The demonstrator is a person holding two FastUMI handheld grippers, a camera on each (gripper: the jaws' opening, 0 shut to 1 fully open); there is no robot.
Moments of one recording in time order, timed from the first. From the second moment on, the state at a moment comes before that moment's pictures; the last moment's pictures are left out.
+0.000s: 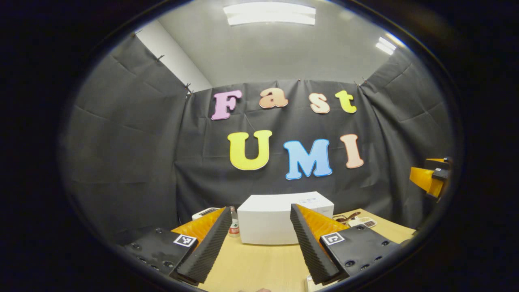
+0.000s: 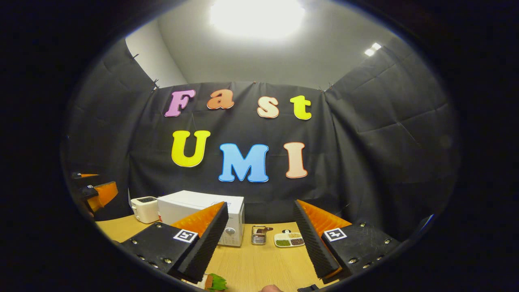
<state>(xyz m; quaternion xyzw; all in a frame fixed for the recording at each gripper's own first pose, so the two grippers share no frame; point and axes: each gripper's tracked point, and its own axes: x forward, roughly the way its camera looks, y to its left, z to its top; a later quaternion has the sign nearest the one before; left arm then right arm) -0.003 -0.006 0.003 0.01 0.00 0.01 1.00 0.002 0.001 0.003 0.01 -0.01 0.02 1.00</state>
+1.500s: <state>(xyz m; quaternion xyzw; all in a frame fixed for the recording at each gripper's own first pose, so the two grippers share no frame) 0.011 -0.035 0.022 0.02 -0.04 0.04 1.00 0.003 0.007 -0.004 0.03 0.00 0.09 1.00</state>
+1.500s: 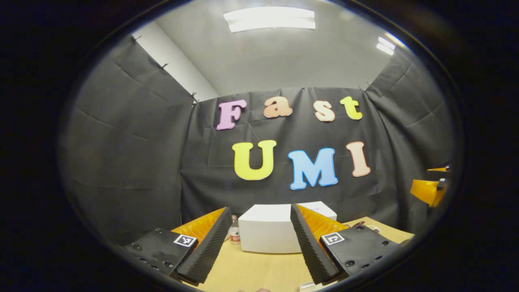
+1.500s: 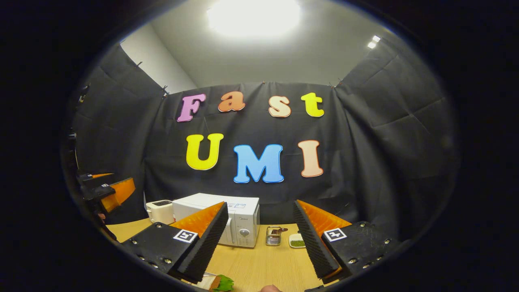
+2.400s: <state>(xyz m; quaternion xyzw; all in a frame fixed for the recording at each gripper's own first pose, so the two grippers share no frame) 0.204 -0.147 -0.106 0.02 0.02 -0.10 0.99 0.039 -0.051 -0.008 -0.01 0.01 -0.06 1.00</state>
